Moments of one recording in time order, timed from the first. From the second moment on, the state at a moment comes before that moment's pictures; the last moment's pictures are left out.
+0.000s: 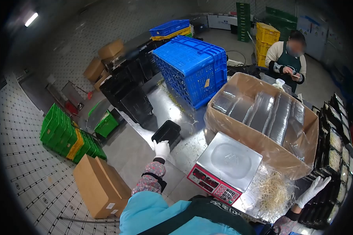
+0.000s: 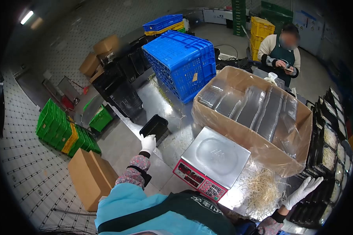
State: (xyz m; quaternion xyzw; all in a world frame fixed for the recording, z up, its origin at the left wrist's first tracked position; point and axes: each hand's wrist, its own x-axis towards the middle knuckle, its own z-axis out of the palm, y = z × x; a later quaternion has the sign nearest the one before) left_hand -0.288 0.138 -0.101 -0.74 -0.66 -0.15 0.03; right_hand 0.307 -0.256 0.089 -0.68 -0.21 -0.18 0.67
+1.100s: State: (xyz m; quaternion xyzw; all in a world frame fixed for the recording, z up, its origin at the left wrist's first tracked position) left_hand 0.115 -0.127 0.036 -0.87 0.14 -0.19 -0.42; right_hand -0.058 -0.593 0.028 -0.47 0.27 -0.49 0.68
